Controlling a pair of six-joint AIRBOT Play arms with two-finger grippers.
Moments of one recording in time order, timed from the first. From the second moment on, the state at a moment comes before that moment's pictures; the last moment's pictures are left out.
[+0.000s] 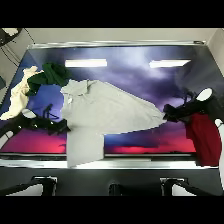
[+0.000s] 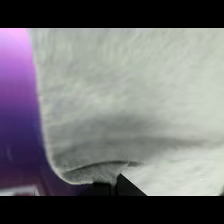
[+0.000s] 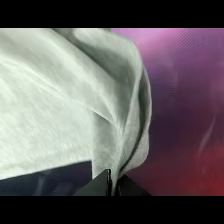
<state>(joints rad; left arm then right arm) 0.12 -1.35 0.85 0.96 -1.09 -1.39 -0.21 -1.34 1.15 -1.19 1.27 1.56</state>
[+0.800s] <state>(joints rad) 0.23 -0.87 2.08 0.96 -0.99 -1.50 -0.21 -0.65 1.80 -1.56 0.98 1.63</state>
